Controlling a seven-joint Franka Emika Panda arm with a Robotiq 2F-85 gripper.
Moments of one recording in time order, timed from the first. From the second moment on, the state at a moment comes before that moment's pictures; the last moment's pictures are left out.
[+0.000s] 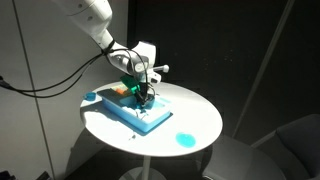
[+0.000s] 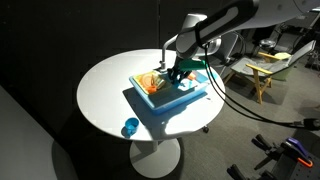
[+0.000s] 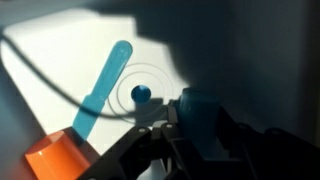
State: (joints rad) arm 0.05 0.74 -0.03 -1.56 0.19 2.39 0.25
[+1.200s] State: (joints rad) arm 0.07 0.70 -0.03 -1.57 0.17 2.39 0.25
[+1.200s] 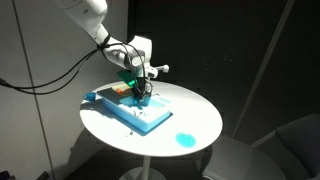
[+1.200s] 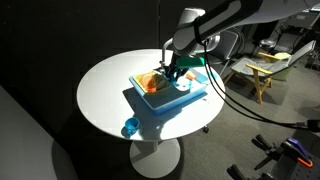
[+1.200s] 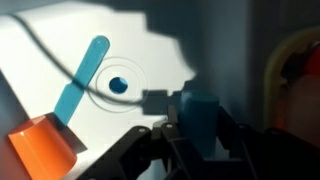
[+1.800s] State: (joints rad) arm 0.11 0.62 -0.03 -1.61 0.11 2.35 0.25
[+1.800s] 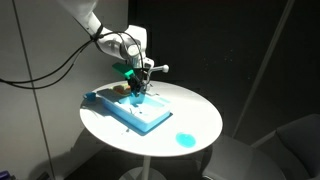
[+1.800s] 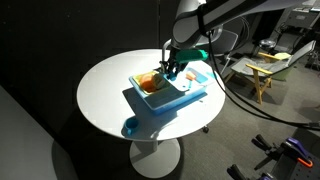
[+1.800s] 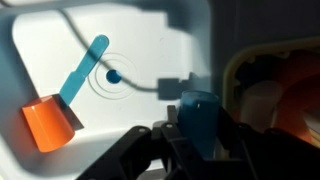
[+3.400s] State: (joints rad) arm 0.17 0.18 -0.02 -1.93 -0.15 2.20 0.39
